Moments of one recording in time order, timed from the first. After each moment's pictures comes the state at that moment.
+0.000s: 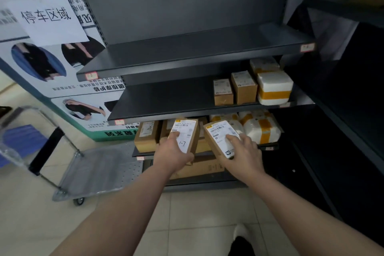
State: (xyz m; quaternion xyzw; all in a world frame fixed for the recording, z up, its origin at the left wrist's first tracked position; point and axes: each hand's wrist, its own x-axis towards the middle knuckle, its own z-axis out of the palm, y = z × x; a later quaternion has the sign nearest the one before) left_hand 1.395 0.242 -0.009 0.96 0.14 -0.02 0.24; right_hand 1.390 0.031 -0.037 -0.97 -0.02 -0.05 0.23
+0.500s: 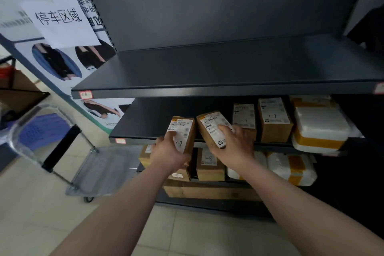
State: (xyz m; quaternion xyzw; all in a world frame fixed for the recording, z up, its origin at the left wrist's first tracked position) left_hand 1.553 0.259 0.009 0.95 0.23 -0.01 0.23; right_hand 1.618 0.071 -0.030 -0.96 -0.11 0.00 0.26
